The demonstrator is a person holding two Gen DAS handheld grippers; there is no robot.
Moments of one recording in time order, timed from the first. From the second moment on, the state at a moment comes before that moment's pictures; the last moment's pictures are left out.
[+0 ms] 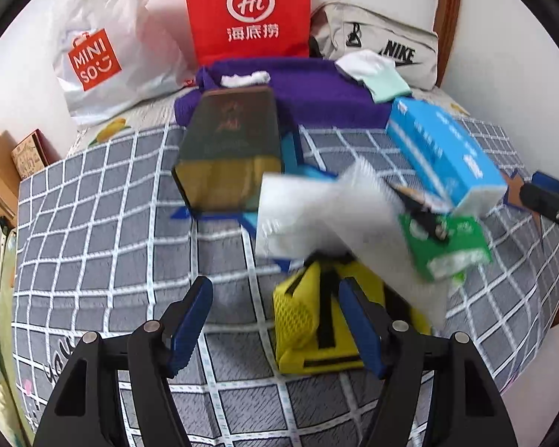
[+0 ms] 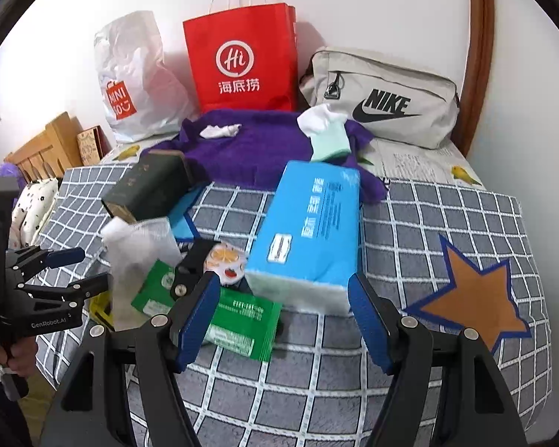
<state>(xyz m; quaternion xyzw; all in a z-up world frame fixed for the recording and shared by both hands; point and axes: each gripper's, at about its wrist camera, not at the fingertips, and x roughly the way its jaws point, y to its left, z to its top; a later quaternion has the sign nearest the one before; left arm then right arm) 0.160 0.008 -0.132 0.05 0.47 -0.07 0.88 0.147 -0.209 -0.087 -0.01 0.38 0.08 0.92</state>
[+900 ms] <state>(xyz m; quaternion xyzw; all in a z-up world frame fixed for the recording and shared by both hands) 0.146 0.044 -0.139 0.01 0.46 -0.12 0.88 0.176 -0.139 -0.127 -0.01 0.43 0.15 0.89</state>
